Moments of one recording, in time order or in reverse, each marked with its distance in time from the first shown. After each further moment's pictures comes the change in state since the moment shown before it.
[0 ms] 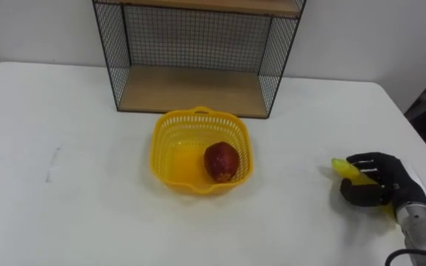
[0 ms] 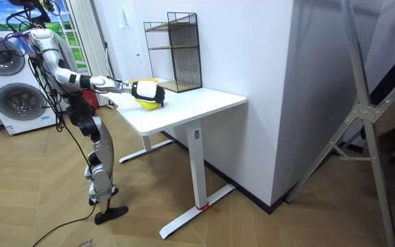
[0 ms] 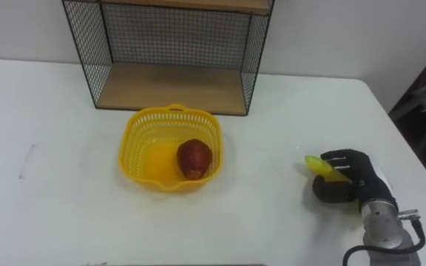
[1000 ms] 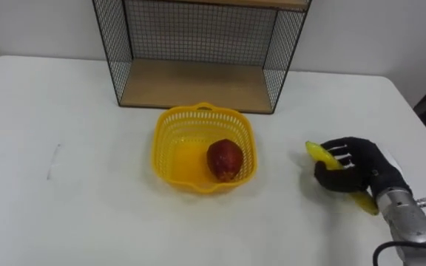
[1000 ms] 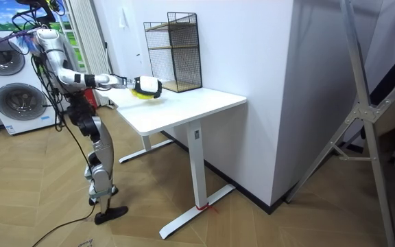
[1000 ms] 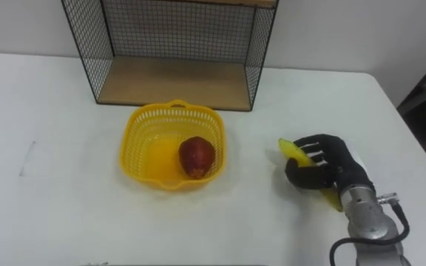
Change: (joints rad) left arm -0.036 0.003 -0.027 0.027 -0.001 -0.010 0.003; right arm 0.022 0.016 0.120 -0.246 0.136 0.030 0.056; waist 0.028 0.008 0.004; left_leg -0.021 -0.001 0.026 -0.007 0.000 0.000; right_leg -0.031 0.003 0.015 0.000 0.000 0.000
